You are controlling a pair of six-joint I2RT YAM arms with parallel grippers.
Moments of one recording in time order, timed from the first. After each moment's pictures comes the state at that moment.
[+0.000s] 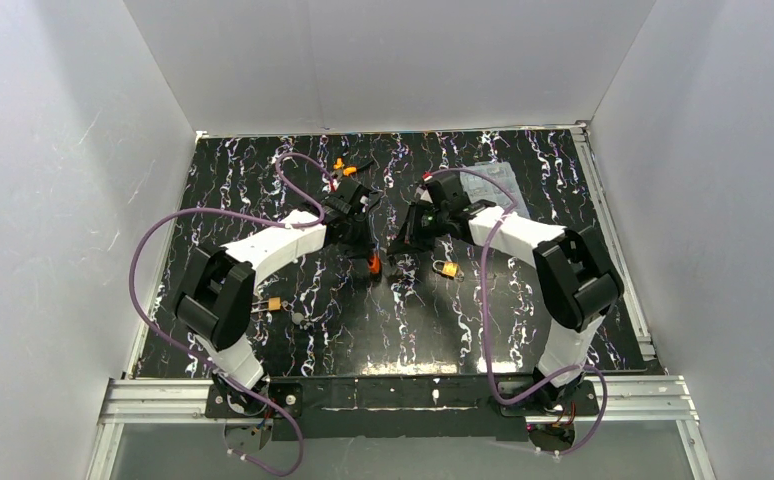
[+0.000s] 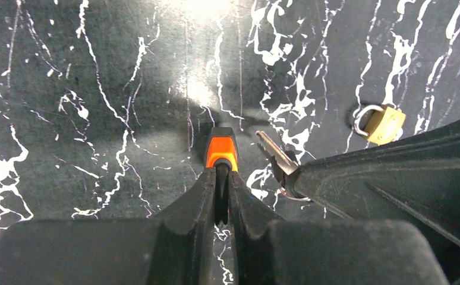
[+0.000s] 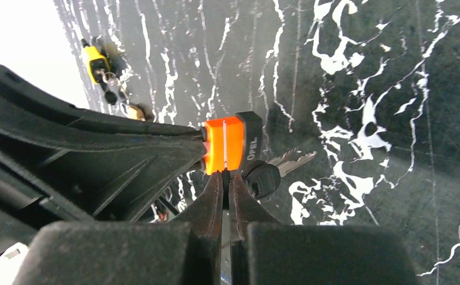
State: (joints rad) left arm -0.59 1.70 1.19 -0.56 0.02 -0.69; right arm 0.58 1.79 1.17 -0.21 -0.50 0.81
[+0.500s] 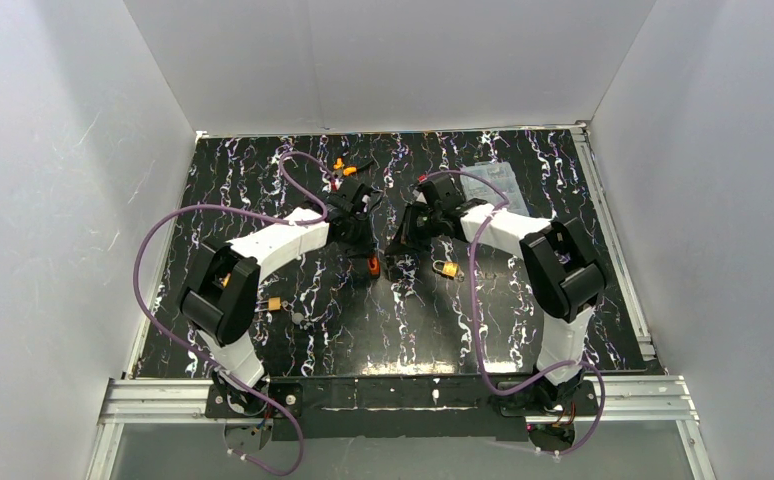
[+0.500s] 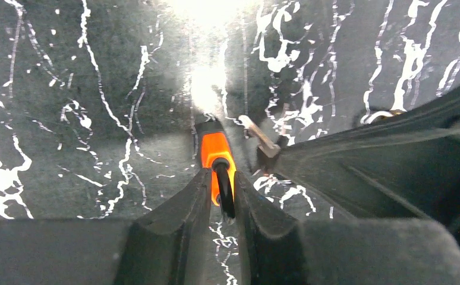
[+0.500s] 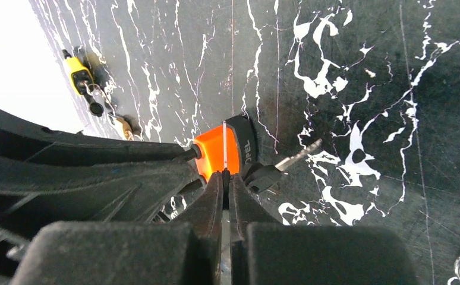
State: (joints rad) left arm -0.59 1.74 1.21 -0.57 0.00 -0.68; right arm 0.59 1.88 1.21 -0.22 -0.48 0.82
